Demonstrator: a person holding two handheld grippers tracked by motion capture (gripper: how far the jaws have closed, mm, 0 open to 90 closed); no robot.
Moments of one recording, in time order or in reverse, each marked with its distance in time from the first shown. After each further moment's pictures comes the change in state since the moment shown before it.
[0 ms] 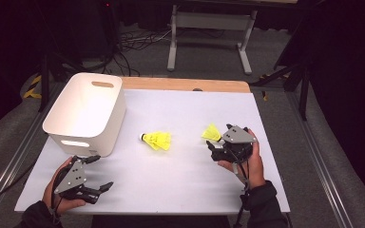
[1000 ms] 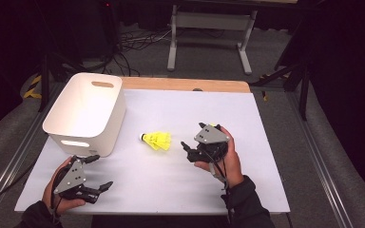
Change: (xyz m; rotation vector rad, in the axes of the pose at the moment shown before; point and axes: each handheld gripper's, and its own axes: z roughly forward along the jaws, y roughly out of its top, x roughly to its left) left arm 0.000 0.000 -0.001 -0.001 0.010 -0.002; right arm 0.050 0.041 0.017 -0.070 0.114 -0.067
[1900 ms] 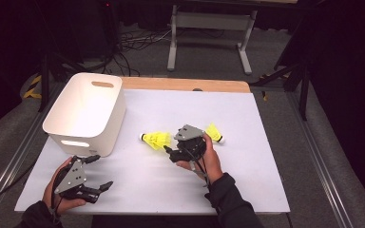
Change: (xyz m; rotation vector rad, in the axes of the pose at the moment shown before) left arm 0.000 0.000 0.001 0.005 0.005 -0.001; right arm 0.027 0.002 0.056 0.083 0.147 0.046
